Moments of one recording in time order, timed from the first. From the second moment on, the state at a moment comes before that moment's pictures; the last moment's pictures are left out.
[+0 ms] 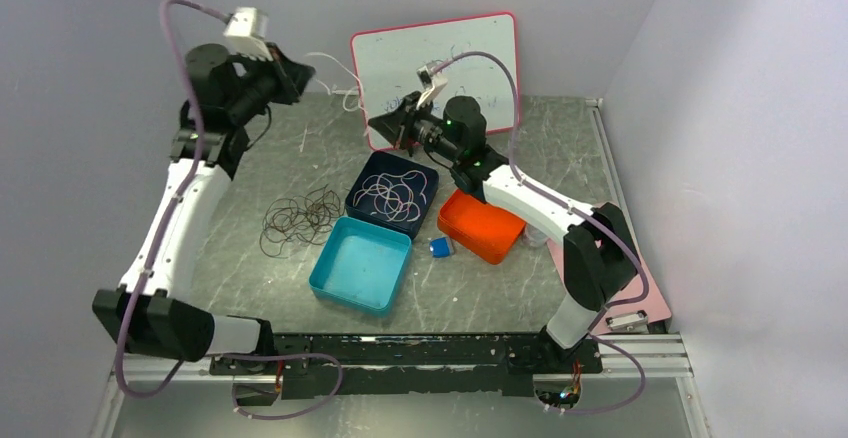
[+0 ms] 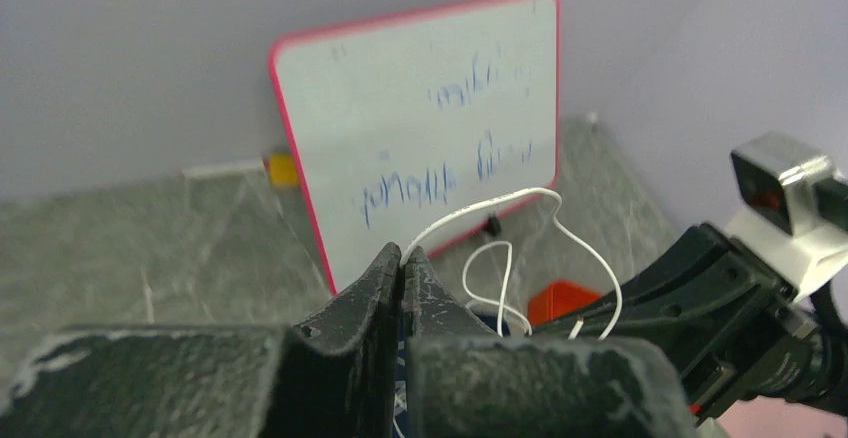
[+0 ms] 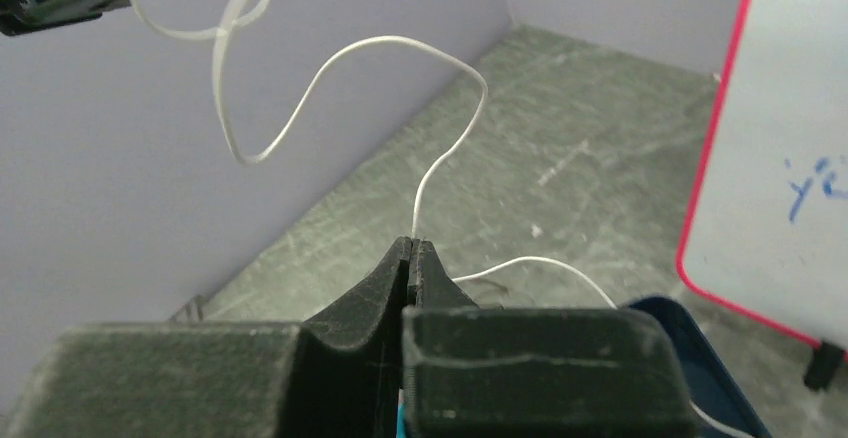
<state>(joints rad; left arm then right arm) -0.13 1.32 1.47 -0.16 0.33 -0.31 0.66 1.68 1.30 0.45 -0.33 0.47</state>
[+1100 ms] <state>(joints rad) -0.43 1.73 1.24 -0.28 0.24 -0.21 0.52 1.99 1.21 0.35 -0.38 0.40</state>
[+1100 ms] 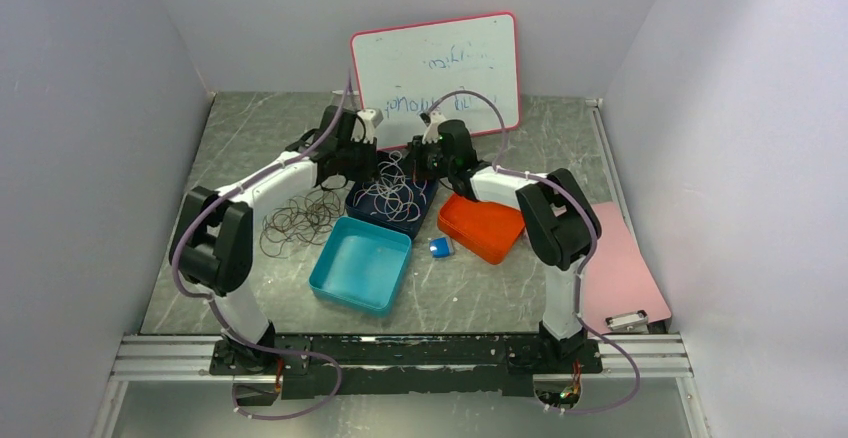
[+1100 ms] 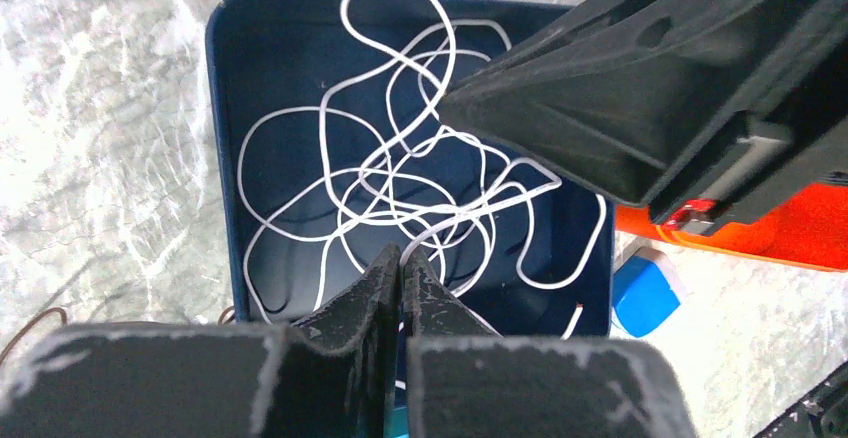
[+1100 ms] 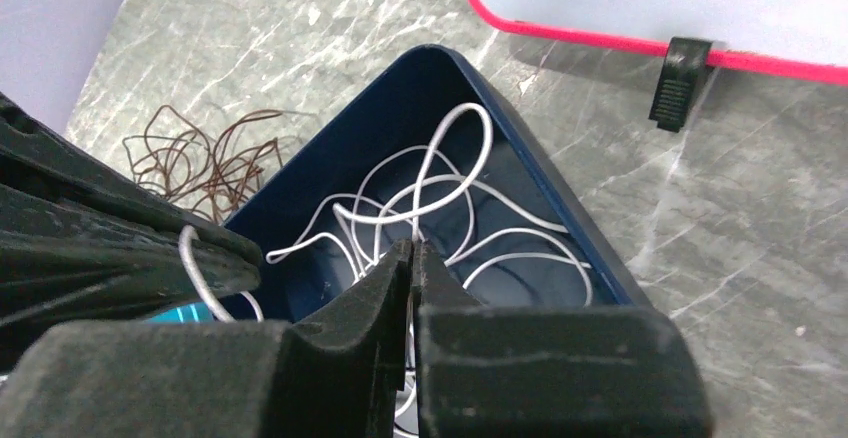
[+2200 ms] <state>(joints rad) -0.46 1.76 1.23 -0.30 0.13 -0.25 0.51 1.65 1.02 0.26 -0.30 0.29</state>
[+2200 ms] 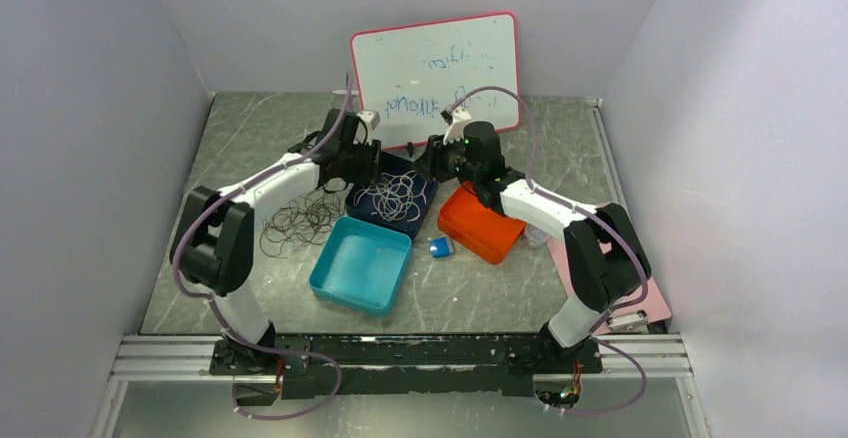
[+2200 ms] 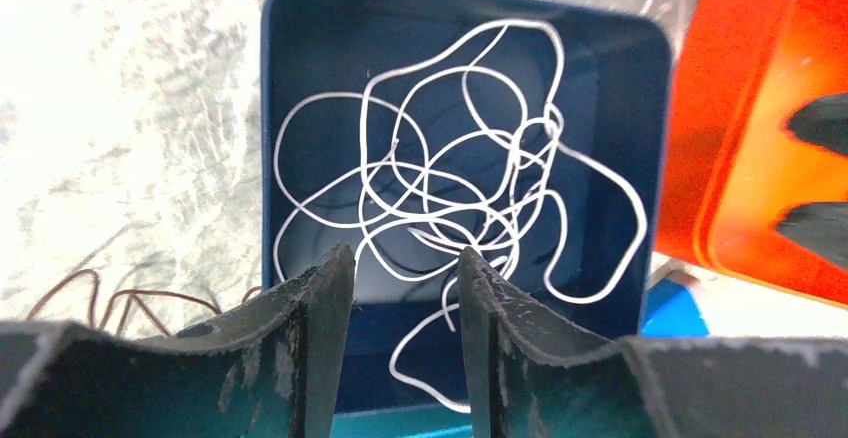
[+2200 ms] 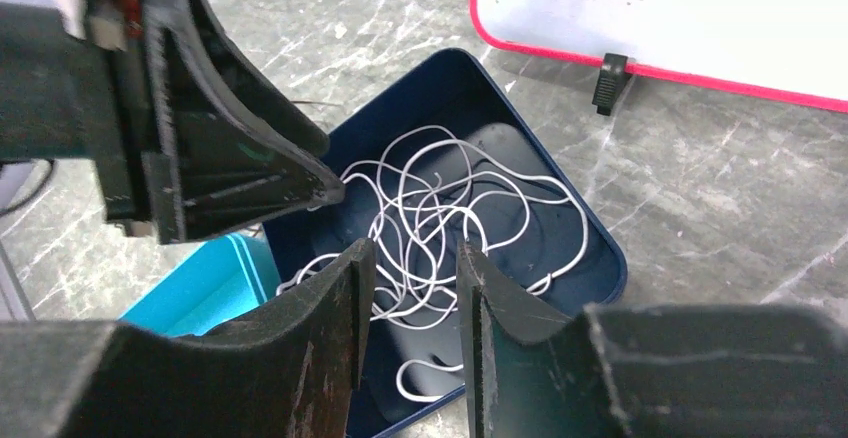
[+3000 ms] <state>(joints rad) -0.43 1.23 1.08 -0.35 -0.10 -0.33 0.51 1.41 0.93 0.24 -0.28 0.28</state>
